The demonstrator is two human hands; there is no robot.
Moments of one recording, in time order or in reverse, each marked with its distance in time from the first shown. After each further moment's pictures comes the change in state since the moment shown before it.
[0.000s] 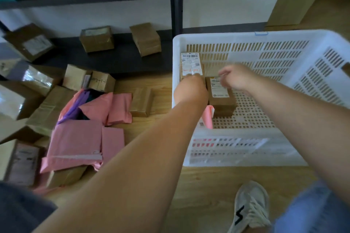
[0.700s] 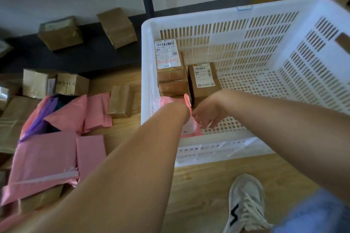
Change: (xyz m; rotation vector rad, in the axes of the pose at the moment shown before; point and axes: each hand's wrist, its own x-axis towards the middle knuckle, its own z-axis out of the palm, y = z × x) left_hand 0.031 0.004 0.061 0.810 -0.733 0.045; right_hand 0.025 0.060 0.070 -0.222 -0.935 0.285
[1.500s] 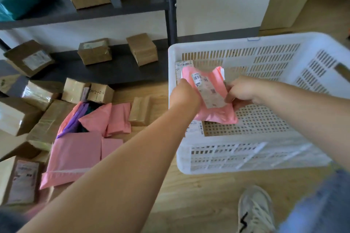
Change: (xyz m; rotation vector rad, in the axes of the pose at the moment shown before) left_hand -0.052 -0.045 -0.009 -1.011 0.712 -0.074; right_hand -0.103 -0.013 -0.020 0.398 0.621 -0.199
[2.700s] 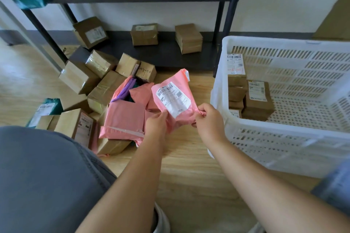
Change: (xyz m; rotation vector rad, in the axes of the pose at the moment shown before) left_hand -0.072 -0.217 -0.044 -0.935 0.213 -0.603; right_hand -0.077 -0.033 0.246 0.202 0.289 -0.403
